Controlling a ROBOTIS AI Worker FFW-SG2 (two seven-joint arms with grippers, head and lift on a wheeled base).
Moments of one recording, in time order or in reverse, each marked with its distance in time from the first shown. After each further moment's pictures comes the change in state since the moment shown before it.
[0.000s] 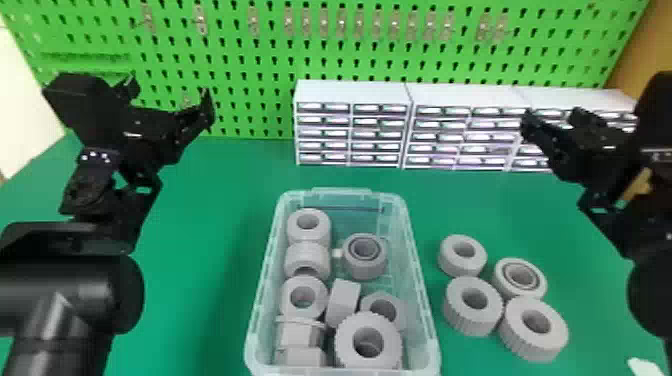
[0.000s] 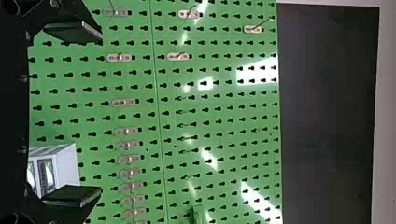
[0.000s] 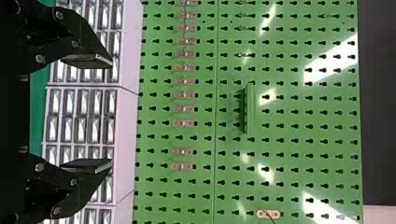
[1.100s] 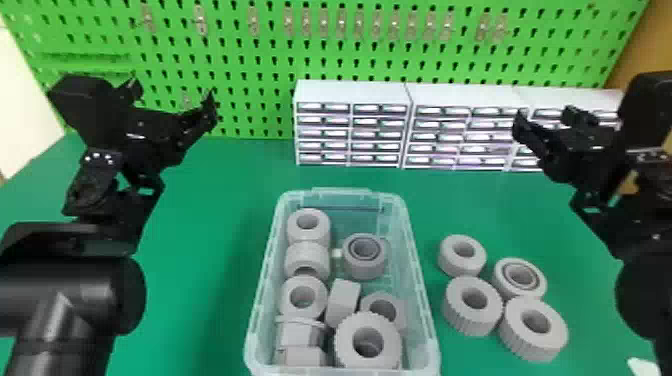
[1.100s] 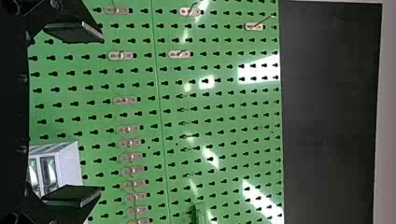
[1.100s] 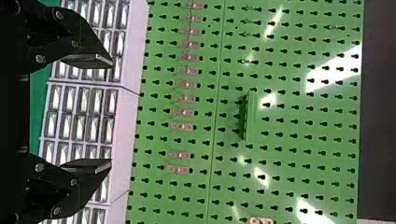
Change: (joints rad) left arm 0.002 0.001 -0.005 0.000 -0.004 0.002 0.000; right arm 0.003 0.000 0.034 -0.004 0.061 -0.014 0.000
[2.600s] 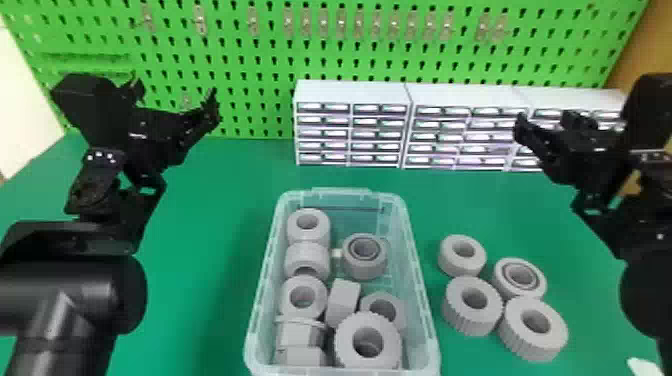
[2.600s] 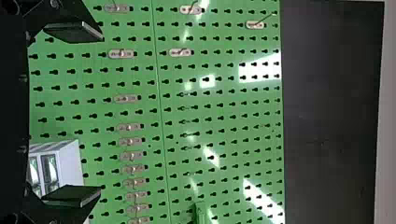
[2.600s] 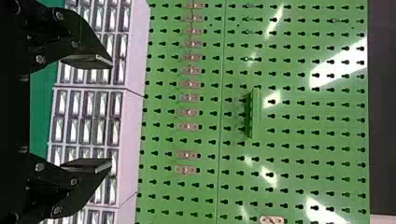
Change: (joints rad) left arm -0.002 0.000 -0.006 0.000 -0.001 0.007 0.000; right arm -0.003 0.001 -0.013 0.001 -0.033 0.030 0.000
